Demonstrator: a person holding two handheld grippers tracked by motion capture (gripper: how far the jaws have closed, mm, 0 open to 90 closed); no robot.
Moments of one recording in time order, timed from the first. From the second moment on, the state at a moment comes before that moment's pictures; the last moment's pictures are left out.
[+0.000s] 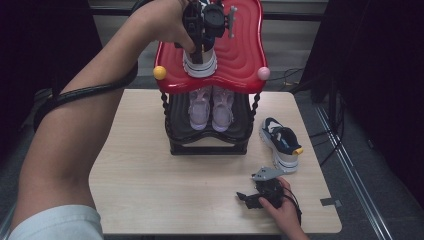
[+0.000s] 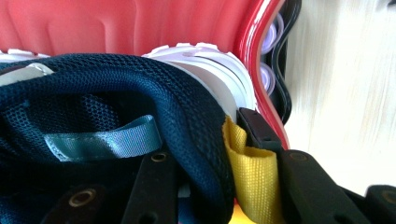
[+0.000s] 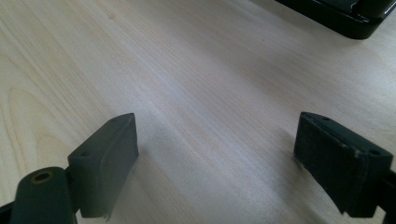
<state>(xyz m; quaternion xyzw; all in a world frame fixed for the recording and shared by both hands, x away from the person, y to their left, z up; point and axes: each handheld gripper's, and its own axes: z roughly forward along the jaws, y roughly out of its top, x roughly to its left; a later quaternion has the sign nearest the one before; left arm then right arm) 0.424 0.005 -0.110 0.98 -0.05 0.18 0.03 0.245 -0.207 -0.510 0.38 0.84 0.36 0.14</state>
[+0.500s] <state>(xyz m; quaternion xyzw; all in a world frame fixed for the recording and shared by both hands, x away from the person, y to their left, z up) 0.428 0.010 -0.105 0.98 0.05 0.17 0.07 0.245 -0.207 -0.510 0.38 0.84 0.36 0.14</state>
